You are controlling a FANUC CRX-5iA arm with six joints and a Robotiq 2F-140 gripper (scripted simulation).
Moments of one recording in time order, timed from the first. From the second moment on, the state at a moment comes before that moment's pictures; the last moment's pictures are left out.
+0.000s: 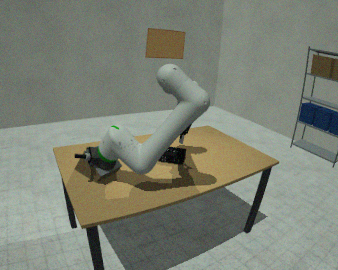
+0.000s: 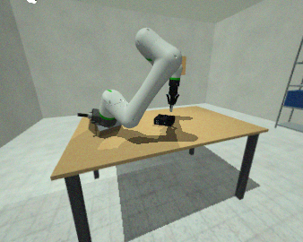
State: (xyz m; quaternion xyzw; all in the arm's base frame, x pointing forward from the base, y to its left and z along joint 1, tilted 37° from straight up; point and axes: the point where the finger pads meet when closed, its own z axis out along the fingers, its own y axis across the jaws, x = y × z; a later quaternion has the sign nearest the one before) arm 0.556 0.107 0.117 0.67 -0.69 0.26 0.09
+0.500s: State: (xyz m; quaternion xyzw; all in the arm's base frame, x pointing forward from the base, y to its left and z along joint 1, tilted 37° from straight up) arm 0.556 0.107 0.117 0.43 -0.85 0.30 0.02
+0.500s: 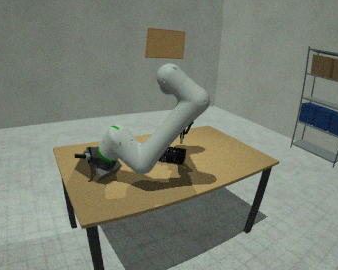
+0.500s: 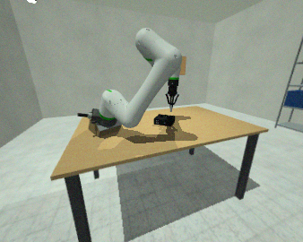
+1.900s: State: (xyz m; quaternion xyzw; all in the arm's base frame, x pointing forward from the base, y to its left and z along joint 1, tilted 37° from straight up) arm 0.558 0.103 0.110 0.38 -0.87 0.32 0.00
